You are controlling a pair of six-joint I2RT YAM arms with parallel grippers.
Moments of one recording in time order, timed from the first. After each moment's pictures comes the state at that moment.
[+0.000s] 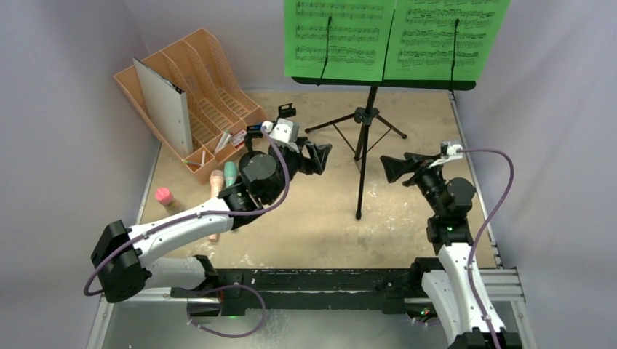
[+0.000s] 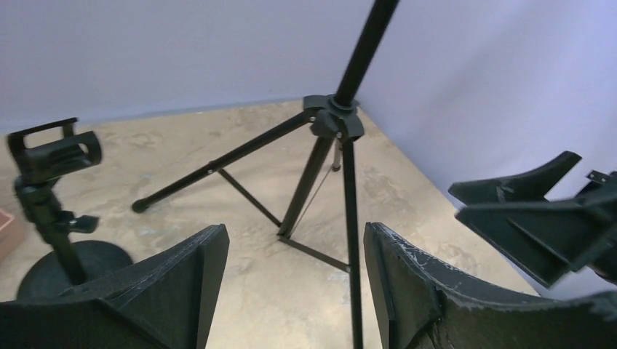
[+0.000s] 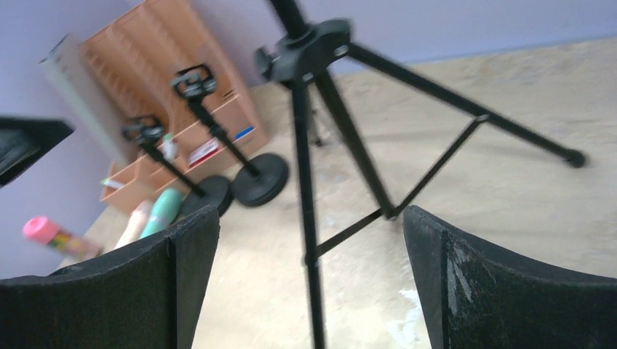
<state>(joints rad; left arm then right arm) -0.96 1.23 0.88 0.45 -0.39 -0.28 -0.03 0.65 0.41 0.31 -0.43 0.48</state>
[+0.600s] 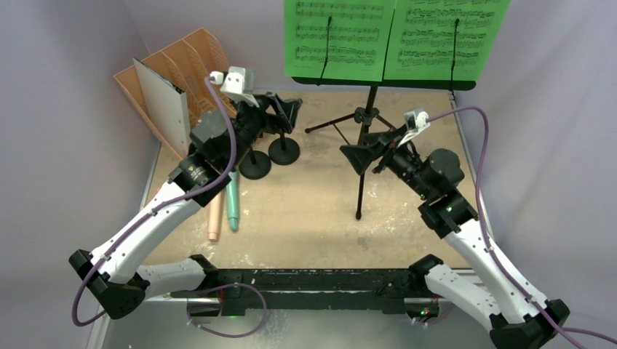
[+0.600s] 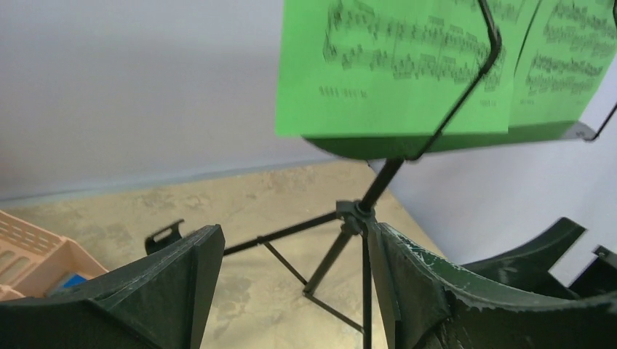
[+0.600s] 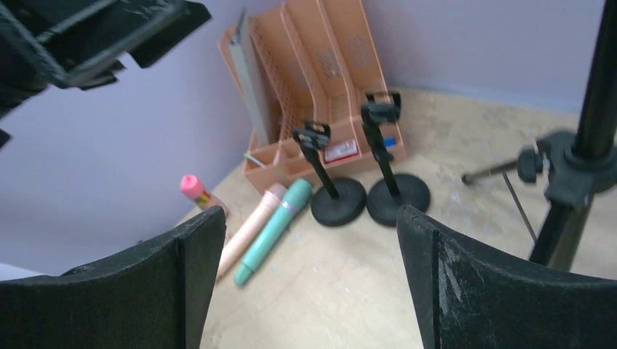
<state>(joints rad) -0.73 1.13 1.25 0.00 -0.25 -0.31 0.49 0.80 0.81 0.07 -0.26 0.44</state>
